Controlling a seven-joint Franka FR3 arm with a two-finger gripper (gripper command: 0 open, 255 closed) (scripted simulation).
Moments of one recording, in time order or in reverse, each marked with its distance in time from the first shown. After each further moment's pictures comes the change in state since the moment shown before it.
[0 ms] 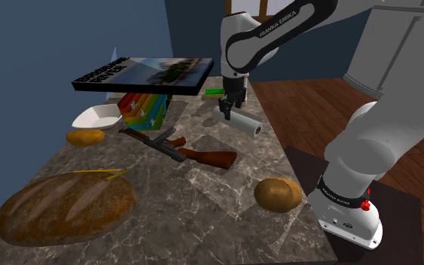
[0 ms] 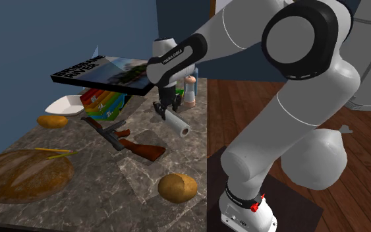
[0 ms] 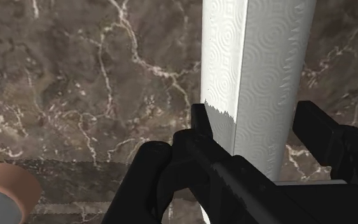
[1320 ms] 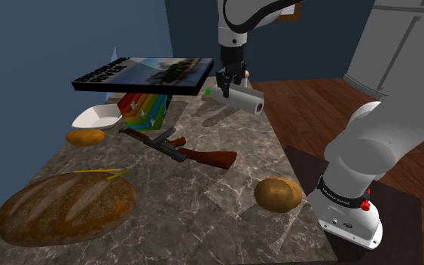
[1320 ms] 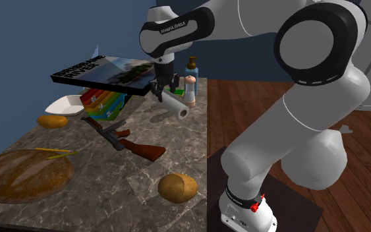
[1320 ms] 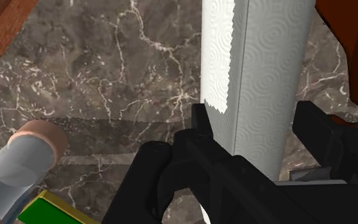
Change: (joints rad) arm 0.006 -0.068 0.007 0.199 0.007 -0.267 0.005
